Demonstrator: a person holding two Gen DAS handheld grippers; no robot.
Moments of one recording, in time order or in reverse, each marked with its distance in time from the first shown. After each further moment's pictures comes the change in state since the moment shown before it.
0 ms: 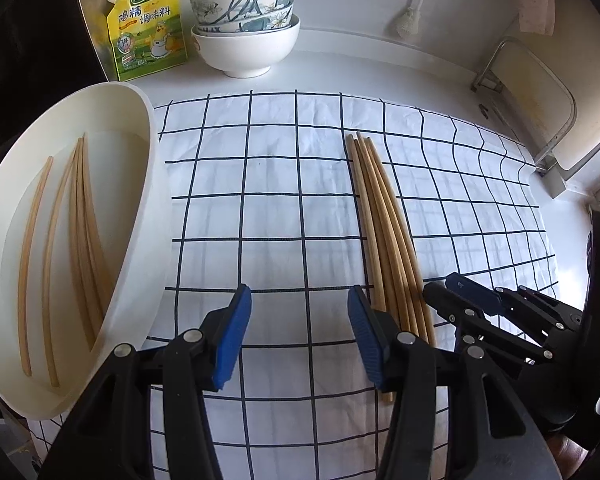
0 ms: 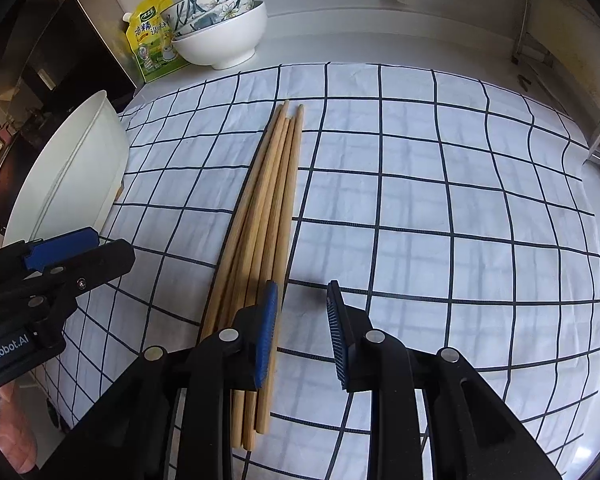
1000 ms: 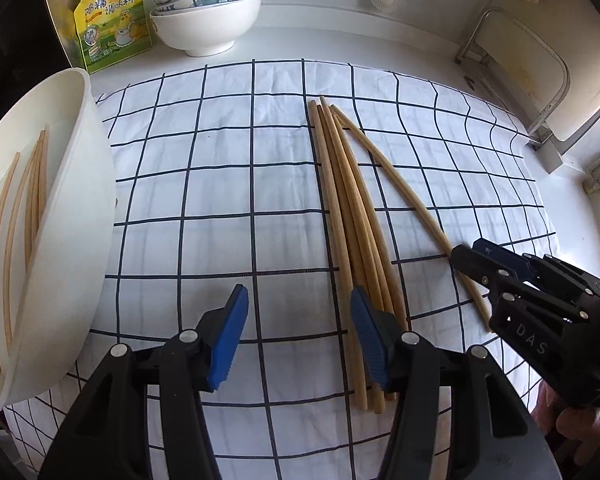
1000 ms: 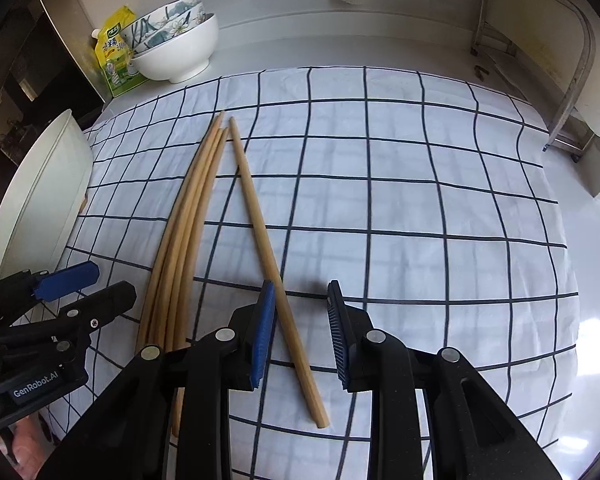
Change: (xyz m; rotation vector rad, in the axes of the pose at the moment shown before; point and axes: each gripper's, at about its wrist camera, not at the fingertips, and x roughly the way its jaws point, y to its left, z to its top) left arm 0.030 -0.030 -0.012 0.047 0.038 -0.025; right arm -0.010 -0.044 -0.004 0.049 -0.024 -0.072
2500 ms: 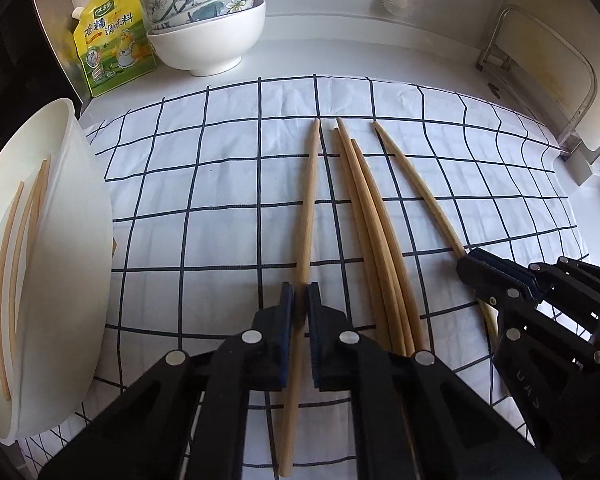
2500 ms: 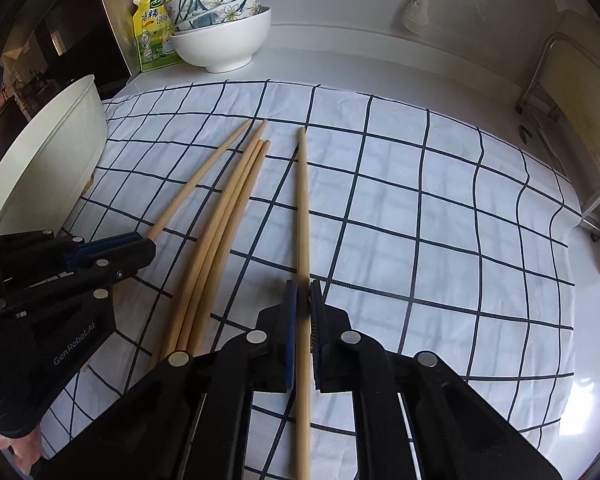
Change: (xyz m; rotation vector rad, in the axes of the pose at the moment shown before) left arm 0.021 -0.007 0.024 0.017 -0.053 0.093; right arm 0.021 0.031 0.022 -0.195 -0.036 -0.004
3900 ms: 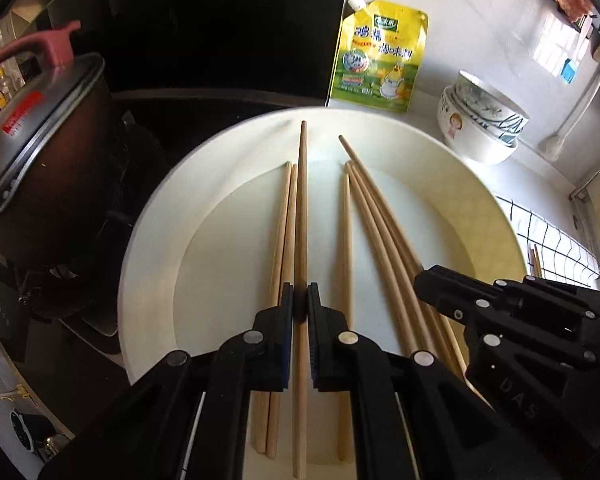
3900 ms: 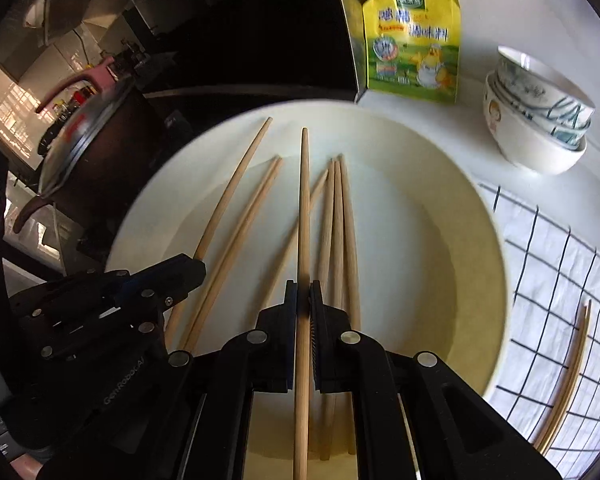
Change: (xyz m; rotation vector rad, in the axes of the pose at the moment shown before) left arm -0.077 0.291 -0.018 -0.310 -0.056 0.076; right arm 0.012 0.279 0.121 -0.151 0.085 0.291
